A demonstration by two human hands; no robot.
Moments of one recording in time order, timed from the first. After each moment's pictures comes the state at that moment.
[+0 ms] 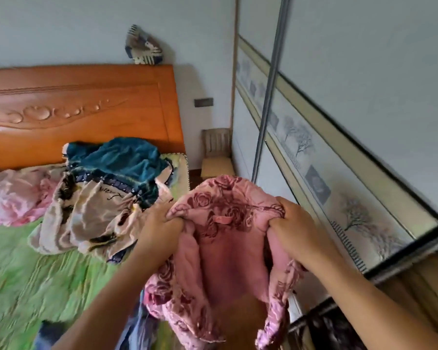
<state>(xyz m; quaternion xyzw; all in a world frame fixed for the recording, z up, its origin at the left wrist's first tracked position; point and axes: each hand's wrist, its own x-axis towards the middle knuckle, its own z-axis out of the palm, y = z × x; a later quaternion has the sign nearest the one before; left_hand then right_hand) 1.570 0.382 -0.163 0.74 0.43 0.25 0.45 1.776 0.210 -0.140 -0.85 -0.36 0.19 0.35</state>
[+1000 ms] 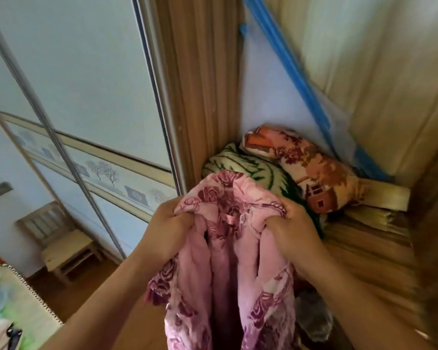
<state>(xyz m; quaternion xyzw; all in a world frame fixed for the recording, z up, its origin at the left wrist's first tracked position) 1.670 0.104 -0.062 0.81 -0.04 0.06 0.59 1.667 -0.123 -0.080 -0.80 -0.01 -0.08 0.59</state>
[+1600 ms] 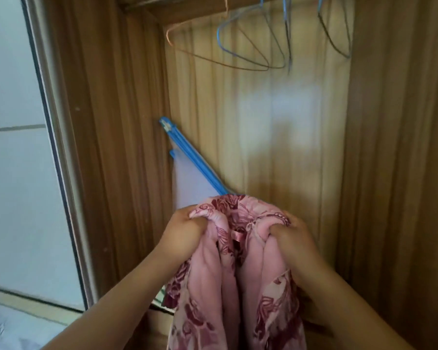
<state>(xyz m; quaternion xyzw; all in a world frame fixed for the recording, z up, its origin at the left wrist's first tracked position) 1.797 -0.063 0.085 0.75 -0.23 0.09 0.61 1.721 -0.263 0.068 -0.69 0.02 -0.32 0.64</state>
